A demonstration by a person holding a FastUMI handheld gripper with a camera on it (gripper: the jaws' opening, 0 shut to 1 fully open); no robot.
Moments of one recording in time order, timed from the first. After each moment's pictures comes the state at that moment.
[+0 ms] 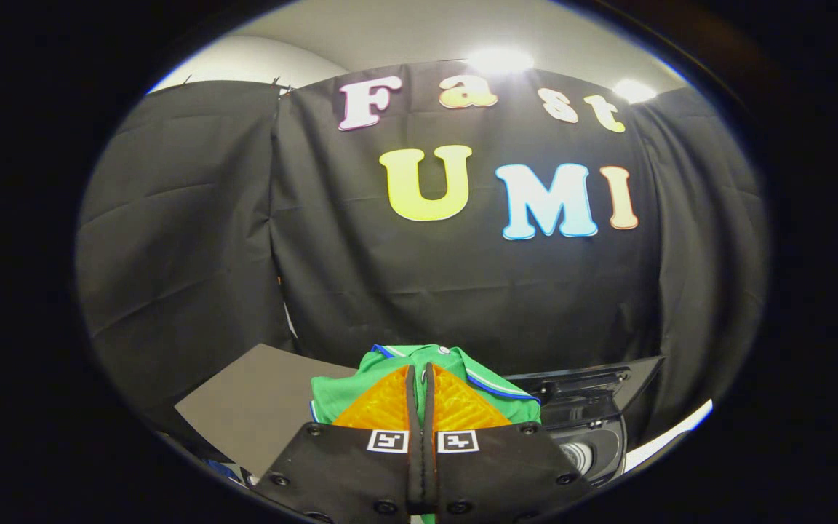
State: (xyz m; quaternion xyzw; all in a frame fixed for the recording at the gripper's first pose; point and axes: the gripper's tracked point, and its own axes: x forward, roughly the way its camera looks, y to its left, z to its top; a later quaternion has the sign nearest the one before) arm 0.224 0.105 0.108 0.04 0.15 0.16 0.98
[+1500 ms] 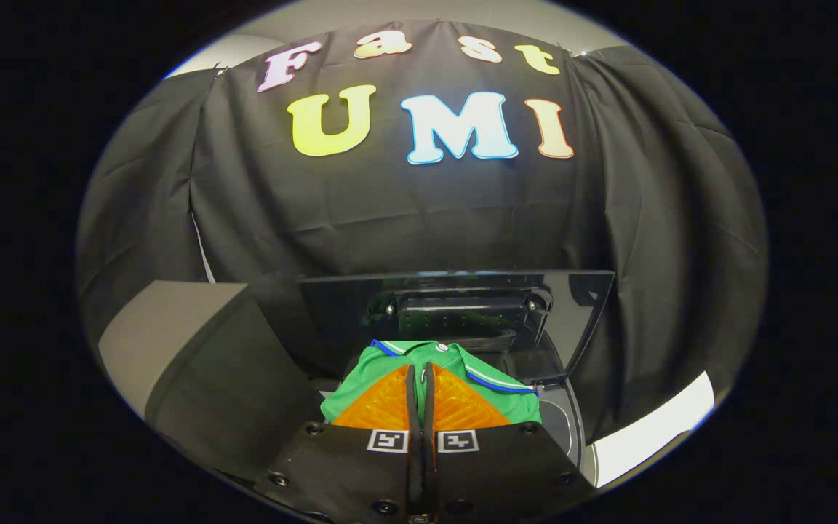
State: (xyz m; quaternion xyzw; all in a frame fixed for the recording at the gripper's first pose) arm 0.273 -0.066 -0.088 0.03 0.24 0.09 0.97
